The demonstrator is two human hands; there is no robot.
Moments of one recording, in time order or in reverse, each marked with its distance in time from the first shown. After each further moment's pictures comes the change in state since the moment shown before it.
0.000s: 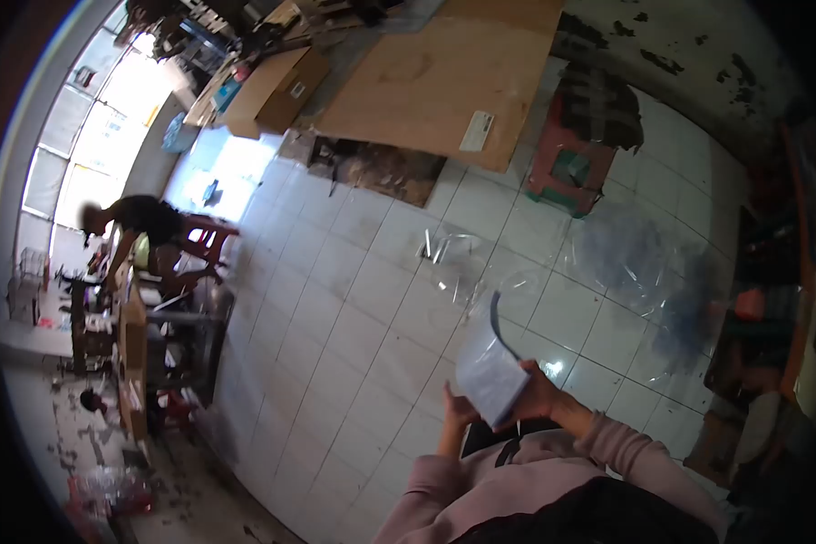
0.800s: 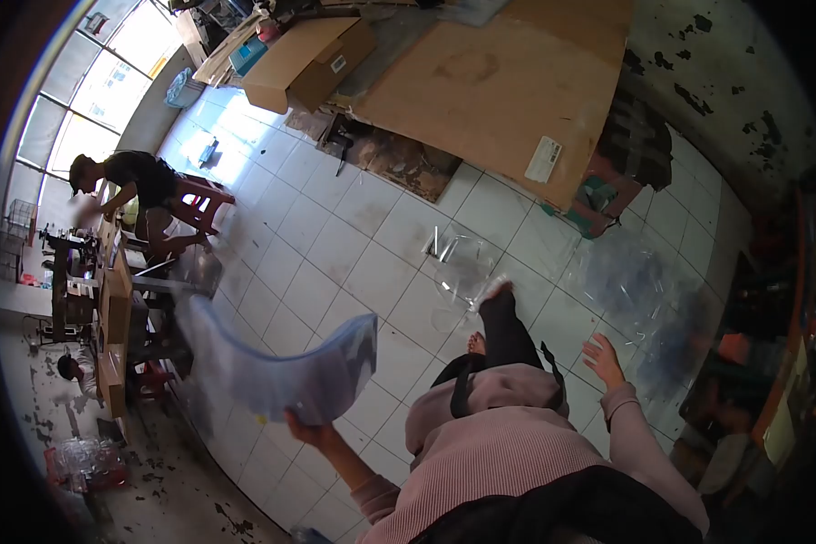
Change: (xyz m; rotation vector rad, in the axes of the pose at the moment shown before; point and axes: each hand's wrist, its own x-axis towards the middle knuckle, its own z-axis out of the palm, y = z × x) left_hand -0.210 0.229 0.019 -0.374 -0.018 1.370; right_hand -0.071 -0.135 -0.130 -0.384 1.050 -0.638
